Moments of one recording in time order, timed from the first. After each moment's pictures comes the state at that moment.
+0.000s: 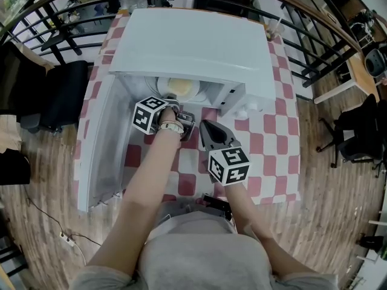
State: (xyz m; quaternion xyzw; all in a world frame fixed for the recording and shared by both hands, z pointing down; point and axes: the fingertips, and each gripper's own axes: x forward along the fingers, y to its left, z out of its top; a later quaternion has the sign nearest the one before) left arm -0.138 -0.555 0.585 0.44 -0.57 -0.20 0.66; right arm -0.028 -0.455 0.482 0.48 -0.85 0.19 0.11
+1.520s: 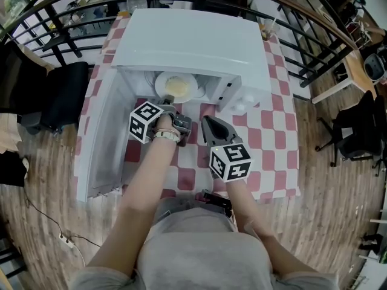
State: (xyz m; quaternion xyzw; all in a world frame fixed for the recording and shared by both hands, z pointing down) left arm -0.136 -0.534 0.550 0.50 -0.52 -0.27 0.64; right arm -0.020 -0.443 0.468 0.49 -0.85 0.16 0.10
